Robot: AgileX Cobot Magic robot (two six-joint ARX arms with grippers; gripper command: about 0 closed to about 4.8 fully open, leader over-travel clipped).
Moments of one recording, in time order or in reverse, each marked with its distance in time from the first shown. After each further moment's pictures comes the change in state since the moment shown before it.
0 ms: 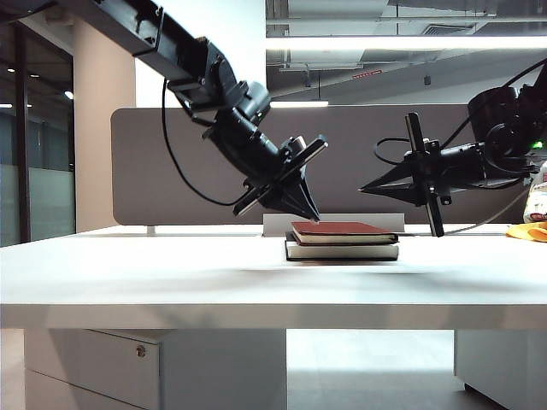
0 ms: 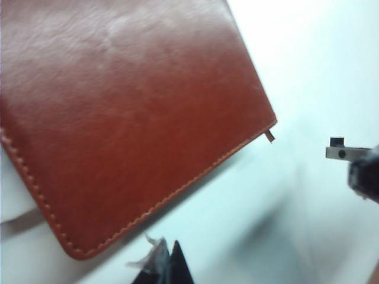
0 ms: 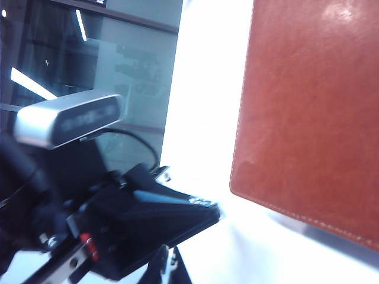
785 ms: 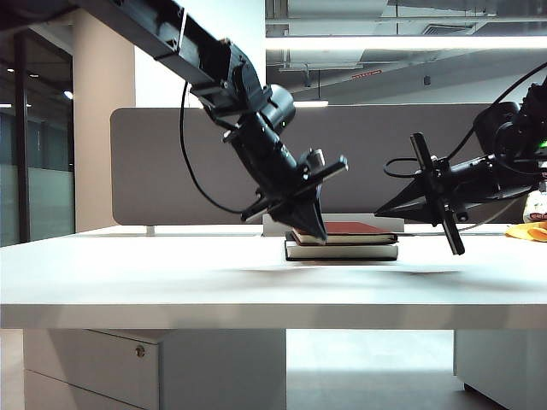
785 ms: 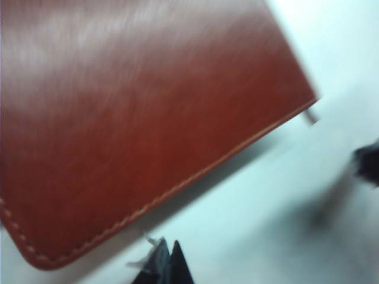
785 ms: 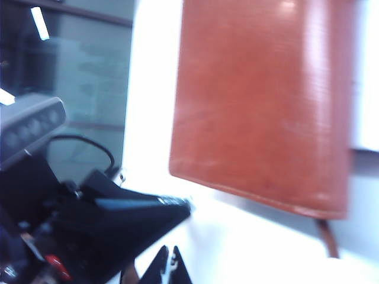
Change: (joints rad) left arm -0.058 0.032 0.012 -0.049 -0.156 0.042; right arm -0.020 -0.002 0.002 -0.238 0.051 -0.183
